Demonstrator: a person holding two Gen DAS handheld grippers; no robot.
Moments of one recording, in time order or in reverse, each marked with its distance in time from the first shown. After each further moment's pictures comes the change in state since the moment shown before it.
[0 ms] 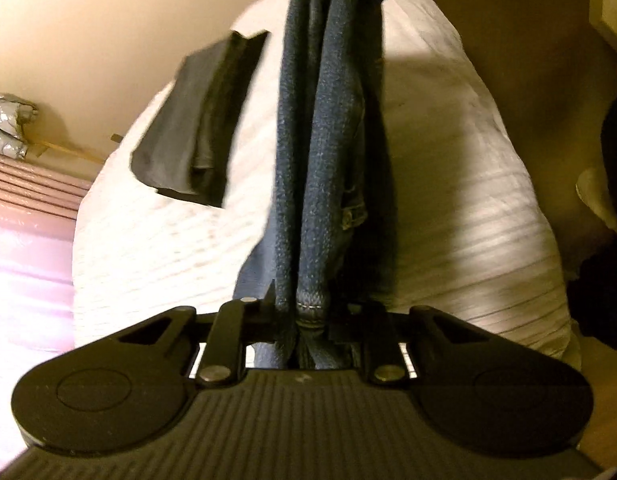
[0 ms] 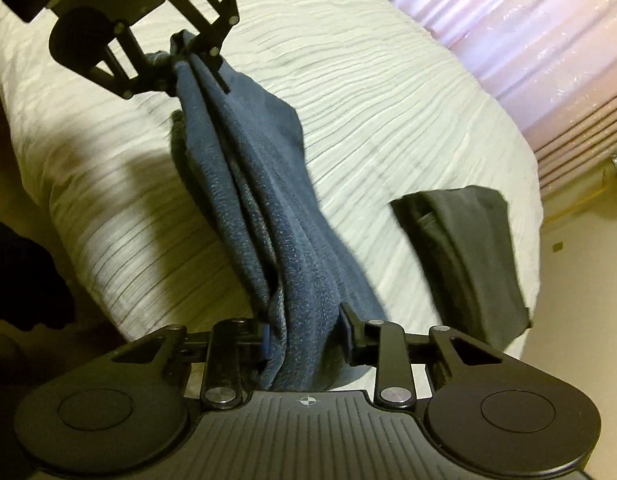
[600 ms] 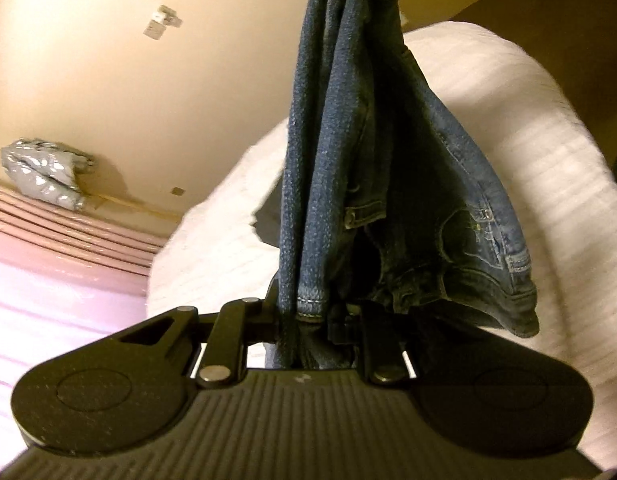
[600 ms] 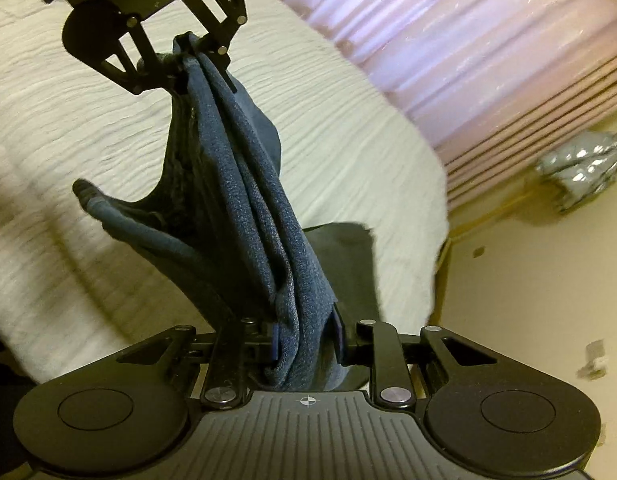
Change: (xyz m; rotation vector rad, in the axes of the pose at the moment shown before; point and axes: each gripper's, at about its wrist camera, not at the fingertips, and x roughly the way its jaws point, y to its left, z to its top) left arm -0.011 0.188 0.037 0.055 -0.130 0.165; right arm -0.070 -0.153 0.072 0.032 -0.028 -0.216
